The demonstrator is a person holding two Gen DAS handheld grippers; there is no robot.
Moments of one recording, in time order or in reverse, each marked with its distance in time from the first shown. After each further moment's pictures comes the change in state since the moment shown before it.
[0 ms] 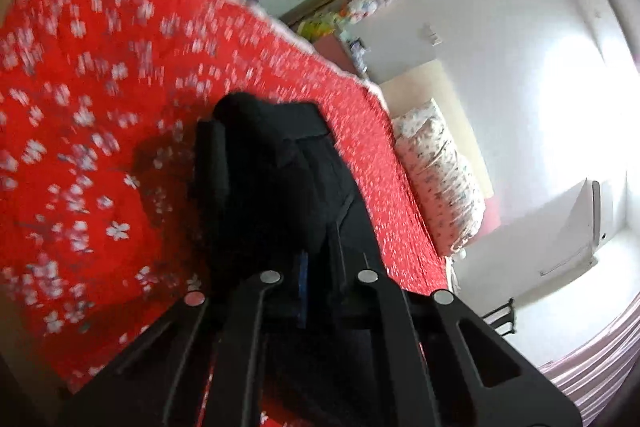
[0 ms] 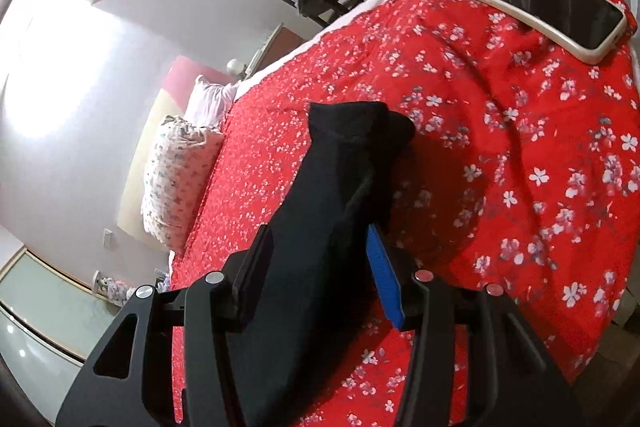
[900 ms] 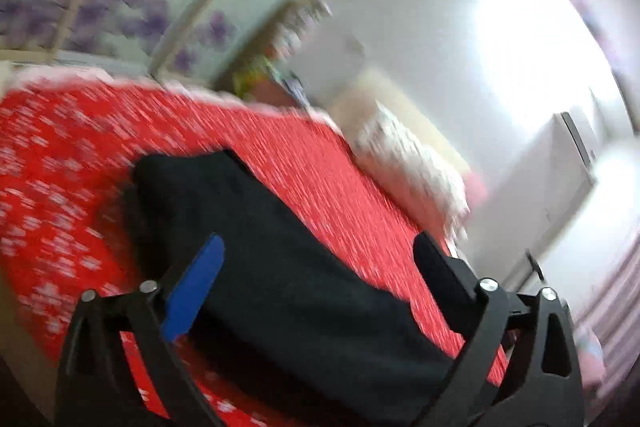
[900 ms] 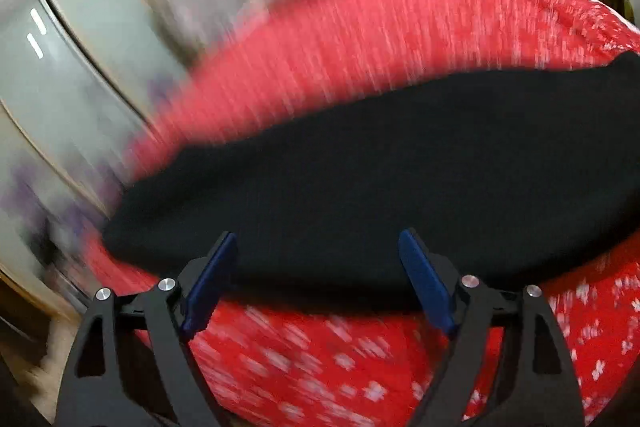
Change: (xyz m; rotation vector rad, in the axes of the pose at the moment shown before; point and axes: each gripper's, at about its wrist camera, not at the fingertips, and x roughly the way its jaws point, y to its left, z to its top) left arm -0.009 -0.066 -0.023 0.326 -0.068 -0.092; right arm 0.062 0.112 -0.144 -0.903 0.650 0.073
